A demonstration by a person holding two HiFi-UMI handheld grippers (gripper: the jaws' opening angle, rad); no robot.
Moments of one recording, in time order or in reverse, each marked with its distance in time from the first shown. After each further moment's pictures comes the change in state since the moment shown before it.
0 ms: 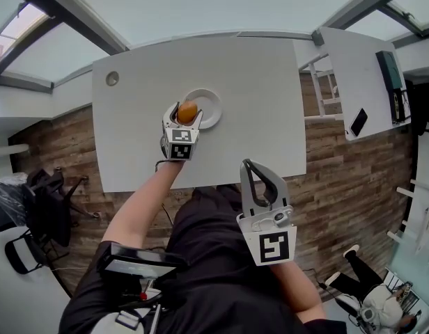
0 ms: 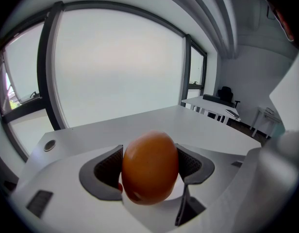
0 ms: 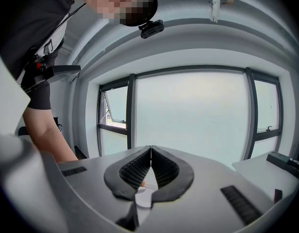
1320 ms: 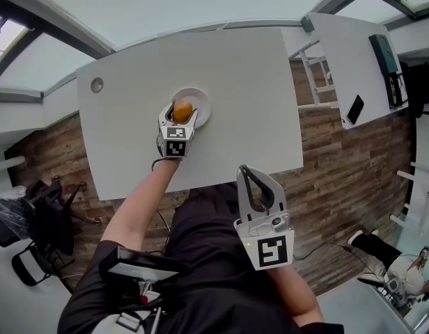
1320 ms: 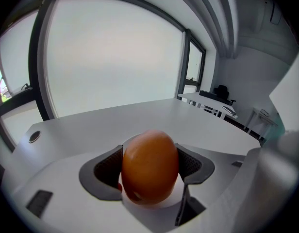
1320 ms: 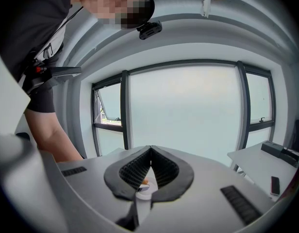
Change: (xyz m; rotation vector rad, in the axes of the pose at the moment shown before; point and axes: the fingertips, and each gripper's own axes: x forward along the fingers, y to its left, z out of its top) left arm 0.033 -0.017 -0.020 0.001 0.056 -0.060; right arm -0.010 -0.011 -0.023 0.067 0.044 -0.060
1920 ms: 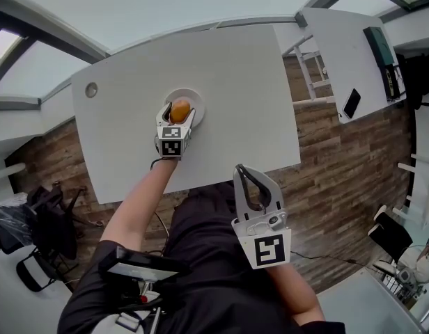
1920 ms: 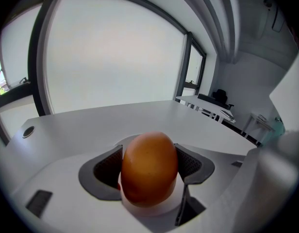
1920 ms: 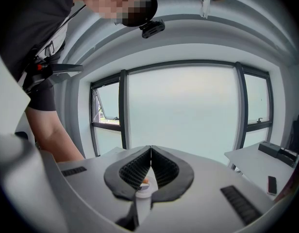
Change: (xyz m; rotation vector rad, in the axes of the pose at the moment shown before) left arm 0.012 -0.010 0.003 -0.032 -0.019 -0.035; right arm -0.003 -0.010 -0.004 -0.010 0.005 -0.017
